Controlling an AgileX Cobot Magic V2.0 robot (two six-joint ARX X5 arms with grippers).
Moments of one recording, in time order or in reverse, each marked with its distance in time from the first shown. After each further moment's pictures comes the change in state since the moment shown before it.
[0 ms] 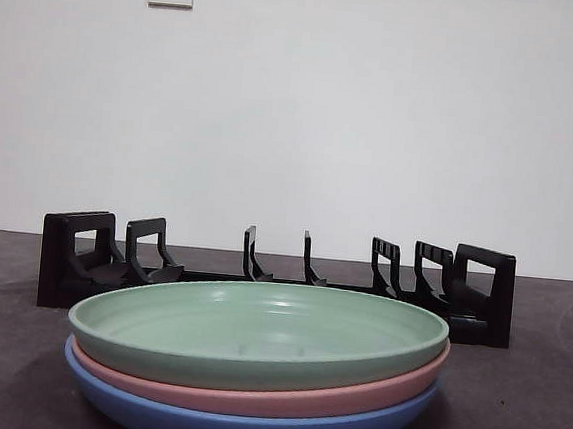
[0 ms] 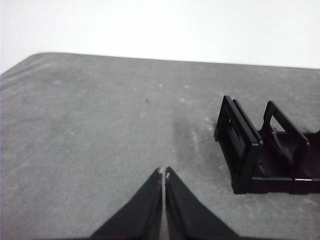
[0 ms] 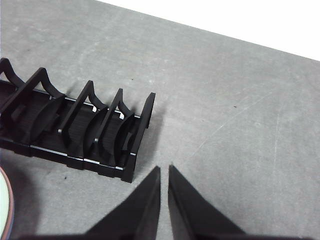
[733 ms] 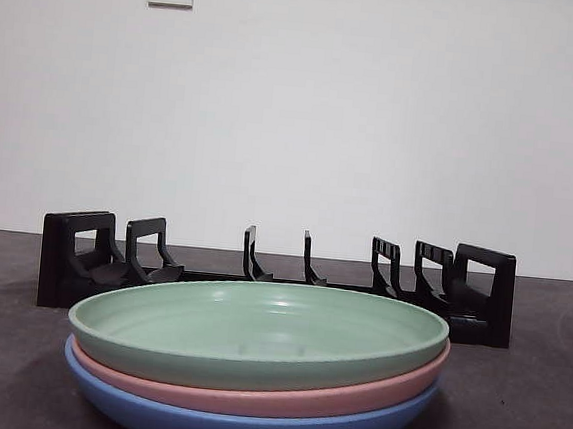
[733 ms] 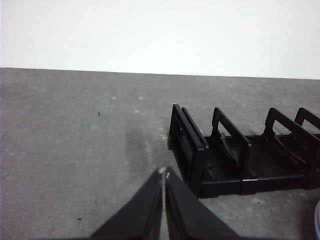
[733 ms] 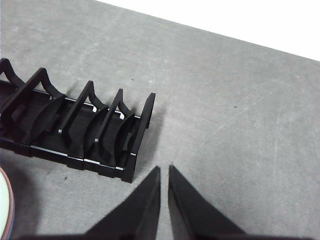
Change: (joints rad) left arm -0.131 0.001 -0.056 0.118 0.030 -0.029; right arm 0.000 0.000 0.000 0.000 0.000 0.000
